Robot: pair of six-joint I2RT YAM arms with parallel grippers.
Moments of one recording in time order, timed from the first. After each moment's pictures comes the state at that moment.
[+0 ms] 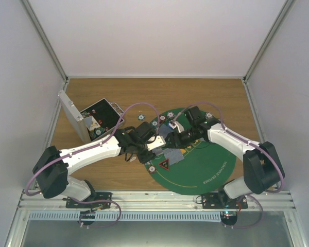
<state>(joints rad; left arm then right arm) -0.90 1.43 1.01 -0.70 0.07 0.20 0.49 1.47 0.93 -0.60 -0.85 0.29</state>
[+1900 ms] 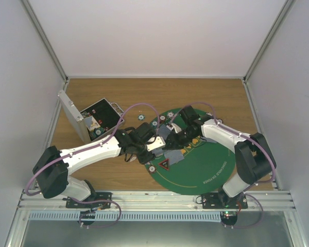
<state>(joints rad) -0.90 1.43 1.00 -0.70 0.07 0.20 0.51 1.60 1.01 -0.69 -0.81 0.29</state>
